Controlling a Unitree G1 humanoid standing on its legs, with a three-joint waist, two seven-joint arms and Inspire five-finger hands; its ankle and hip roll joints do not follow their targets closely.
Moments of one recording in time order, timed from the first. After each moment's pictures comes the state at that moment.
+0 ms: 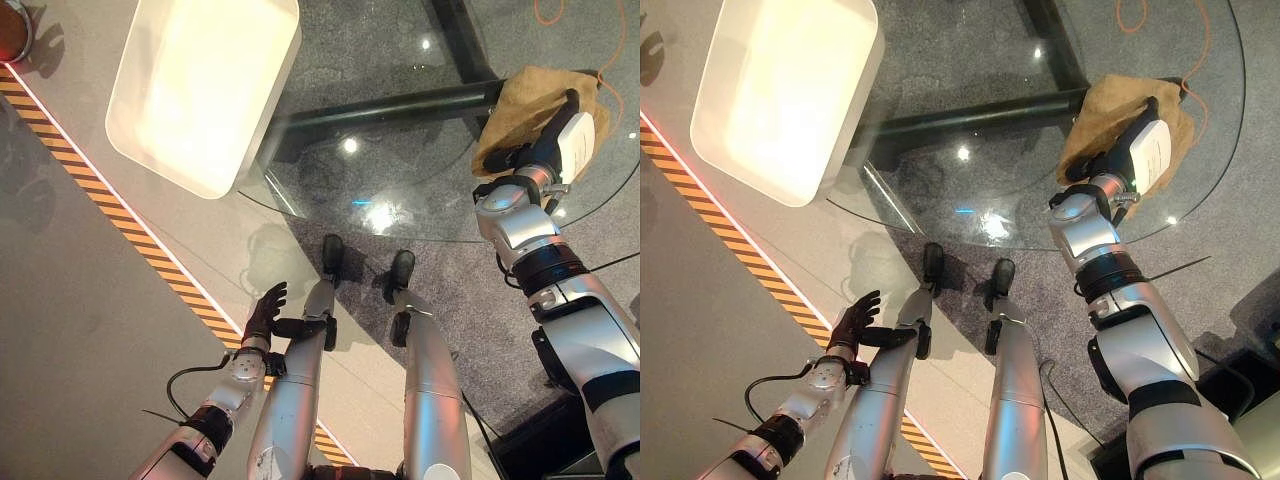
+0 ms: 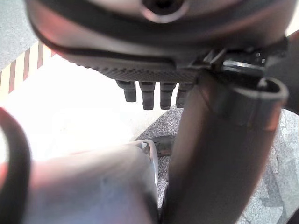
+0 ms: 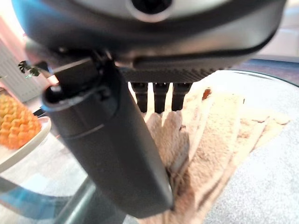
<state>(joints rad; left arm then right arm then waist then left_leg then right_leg) -0.32 0.32 -0.54 0.75 -0.46 -0.18 0.30 -1.09 -0.57 0.47 0.78 0.30 0.39 -0.92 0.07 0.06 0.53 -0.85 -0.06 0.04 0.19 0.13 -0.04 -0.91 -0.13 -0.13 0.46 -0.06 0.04</state>
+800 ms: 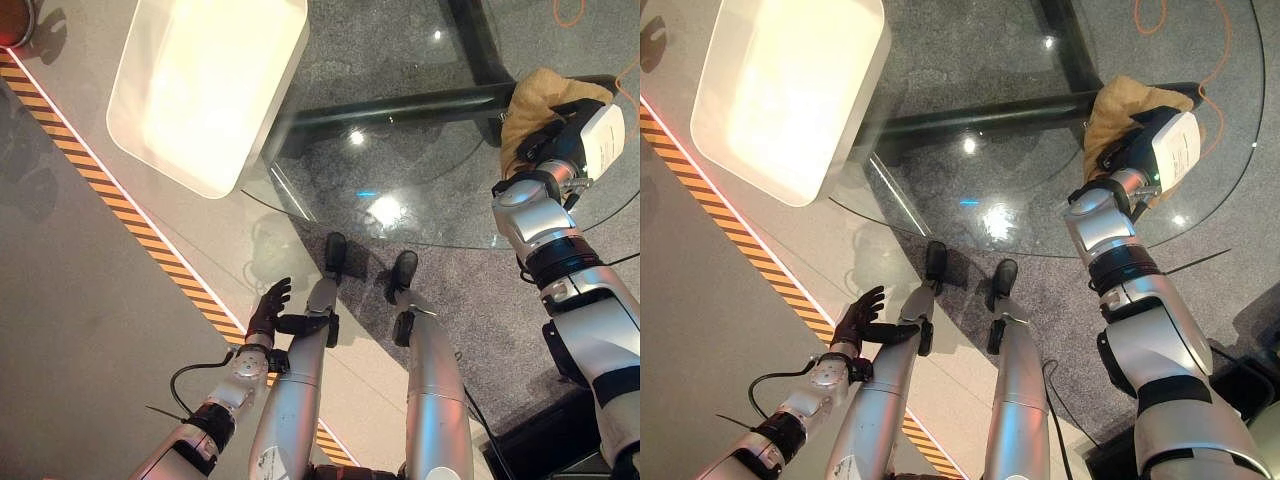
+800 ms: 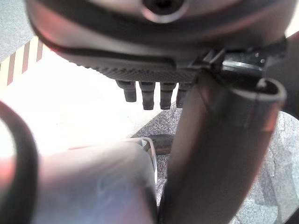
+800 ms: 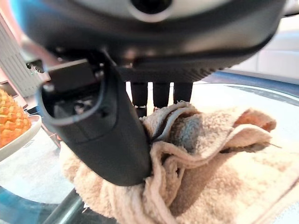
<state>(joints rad) -0.33 0.32 -0.55 0.74 -0.48 -0.18 0.30 -1.13 -0.62 0.47 0.85 0.29 0.38 -0.88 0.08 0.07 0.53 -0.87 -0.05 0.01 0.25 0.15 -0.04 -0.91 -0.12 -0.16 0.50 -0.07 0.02</state>
